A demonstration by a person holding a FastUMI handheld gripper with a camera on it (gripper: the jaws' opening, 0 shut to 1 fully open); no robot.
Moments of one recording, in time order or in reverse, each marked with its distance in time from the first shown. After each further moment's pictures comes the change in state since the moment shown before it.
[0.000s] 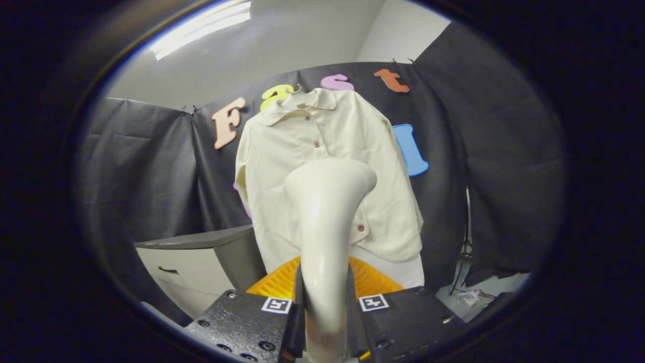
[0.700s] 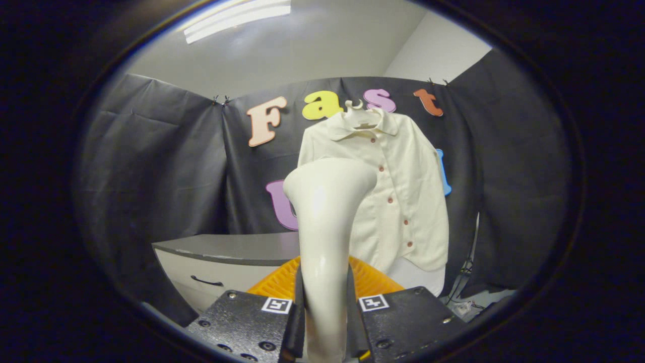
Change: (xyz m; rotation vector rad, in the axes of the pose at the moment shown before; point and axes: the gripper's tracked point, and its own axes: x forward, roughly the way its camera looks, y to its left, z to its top) arm -0.034 0.144 0.048 -0.124 -0.034 0.020
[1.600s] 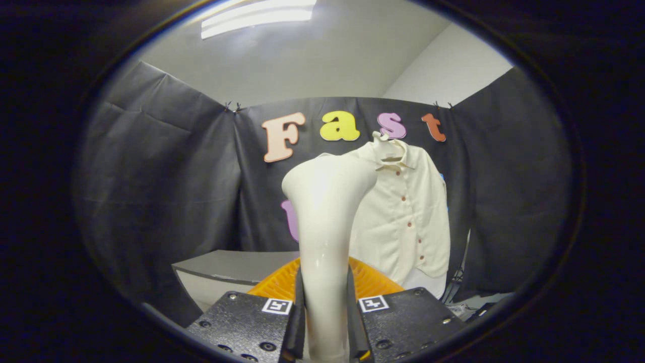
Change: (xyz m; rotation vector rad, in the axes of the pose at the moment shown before) arm -0.045 0.128 0.058 -0.035 -0.054 -0.055
